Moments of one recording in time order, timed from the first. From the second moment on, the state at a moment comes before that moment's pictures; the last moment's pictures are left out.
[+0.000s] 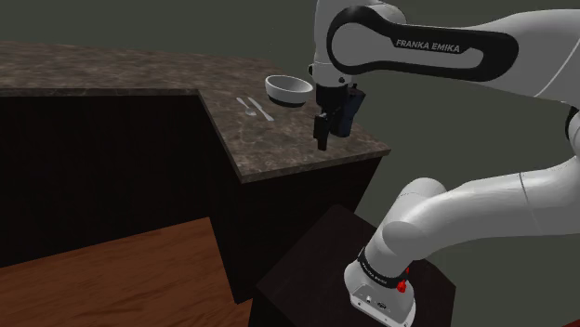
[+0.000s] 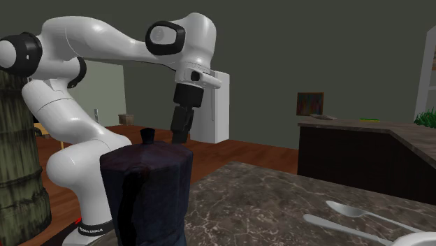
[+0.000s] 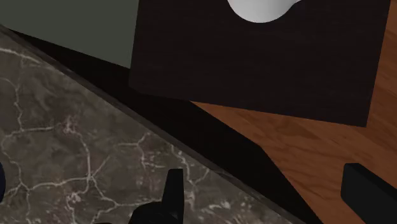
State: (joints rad) arm -0.02 -0.74 0.06 -2.42 -0.09 1.50 -0.14
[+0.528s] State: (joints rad) arm -0.05 -0.68 -0.07 -2.29 -0.17 1.48 -0.32
